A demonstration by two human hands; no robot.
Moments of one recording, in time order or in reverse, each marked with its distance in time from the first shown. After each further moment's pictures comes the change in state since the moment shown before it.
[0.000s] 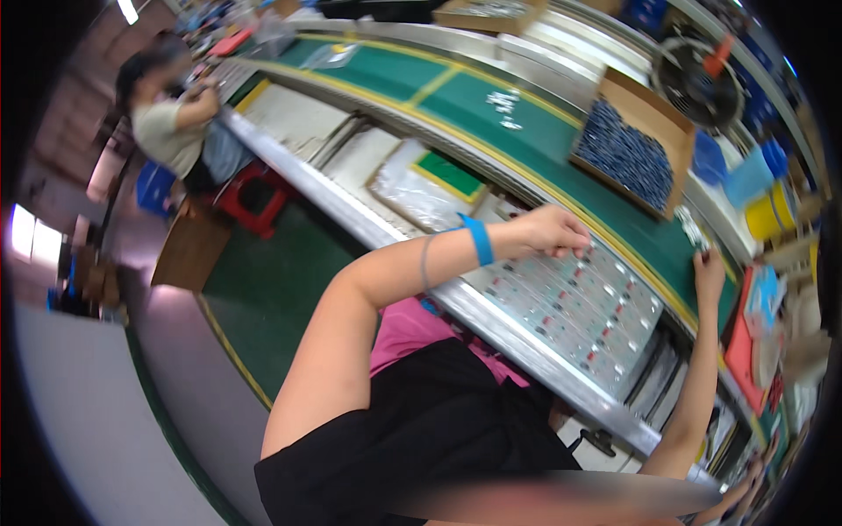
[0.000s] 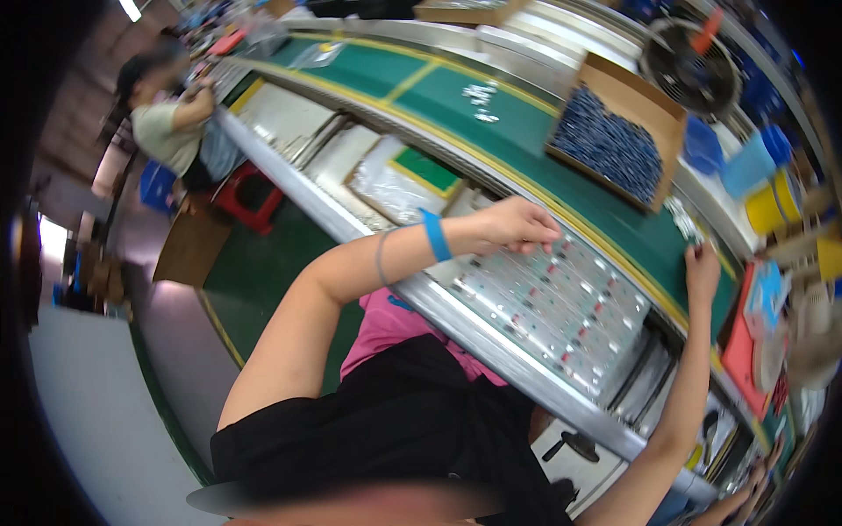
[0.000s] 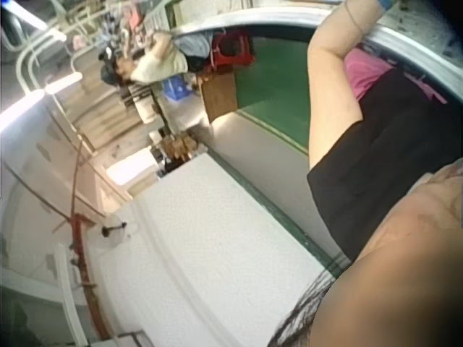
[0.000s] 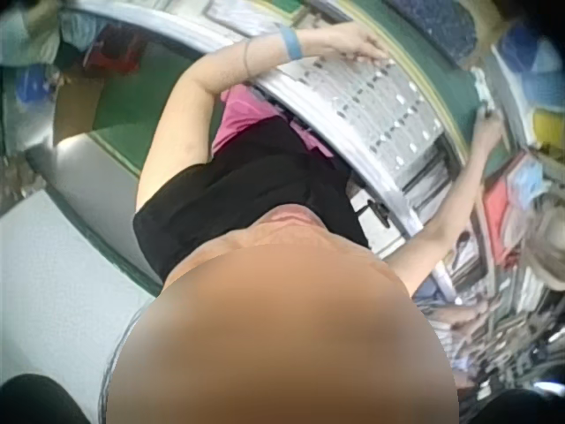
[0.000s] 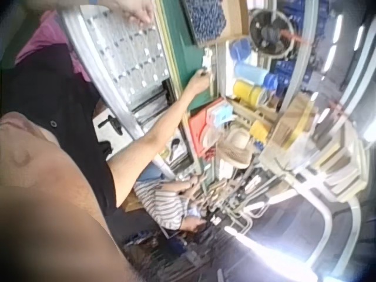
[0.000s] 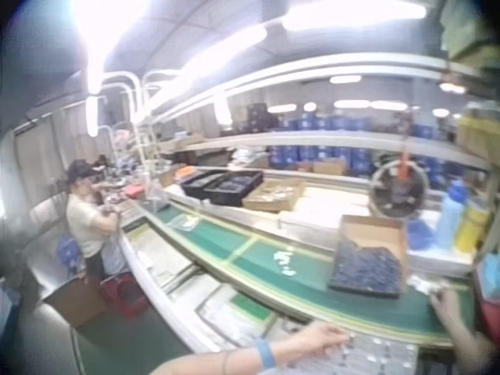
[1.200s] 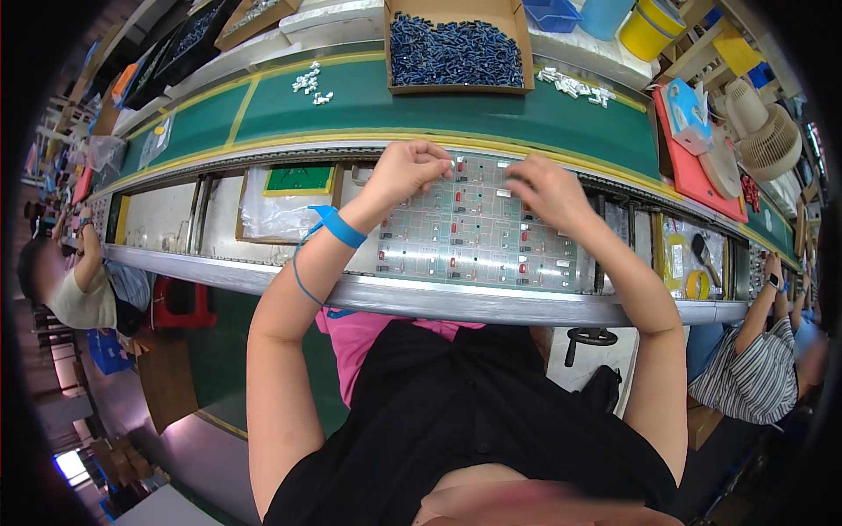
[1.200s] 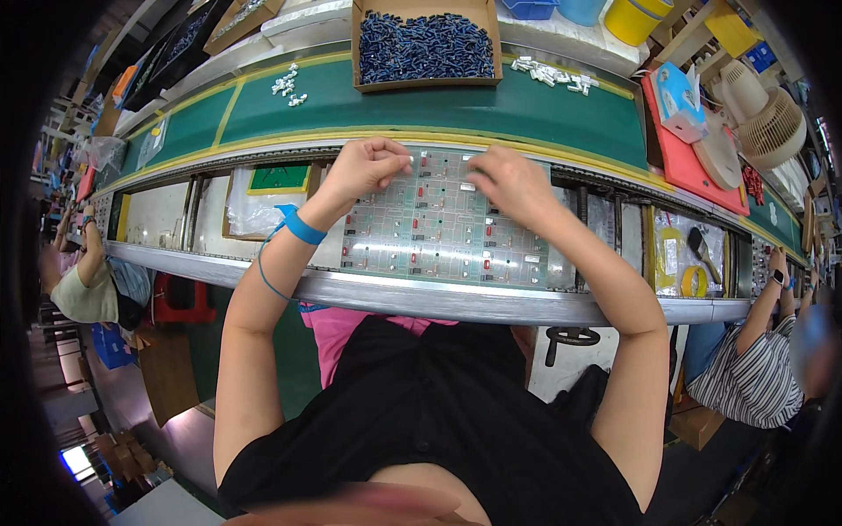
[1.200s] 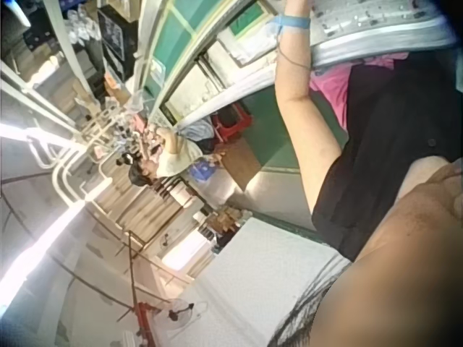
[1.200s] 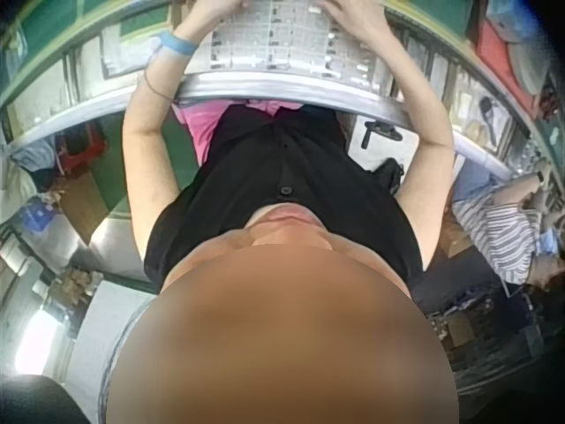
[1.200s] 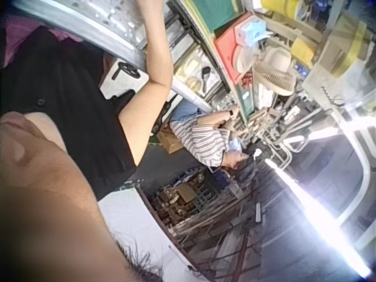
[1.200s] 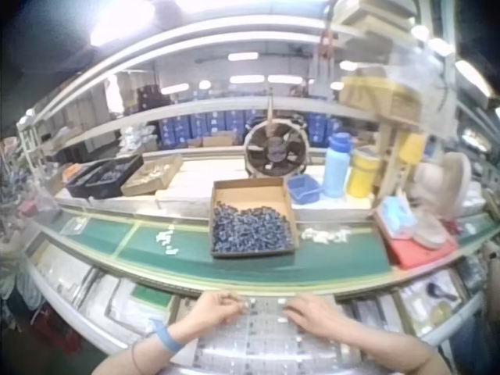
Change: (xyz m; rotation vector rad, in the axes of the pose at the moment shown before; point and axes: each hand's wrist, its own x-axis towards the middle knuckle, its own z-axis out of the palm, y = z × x) left_hand 0.012 0.007 0.007 0.234 0.195 0.016; right_hand -0.098 -0.164 -0.018 0.243 -0.266 -0.269
